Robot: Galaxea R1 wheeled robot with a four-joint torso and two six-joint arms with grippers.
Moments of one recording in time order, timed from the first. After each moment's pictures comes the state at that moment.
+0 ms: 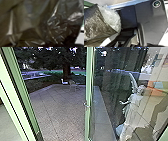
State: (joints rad) left arm 1.43 2.95 -2.55 -0.25 0.03 0.03; right arm -1.39 2.92 -2.28 -0.85 -0.30 1.09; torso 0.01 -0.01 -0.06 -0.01
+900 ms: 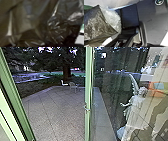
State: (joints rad) left arm 1.44 2.95 -2.55 -0.25 0.03 0.03; right arm -1.40 2.93 -2.28 -0.85 -0.29 1.09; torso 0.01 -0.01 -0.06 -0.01
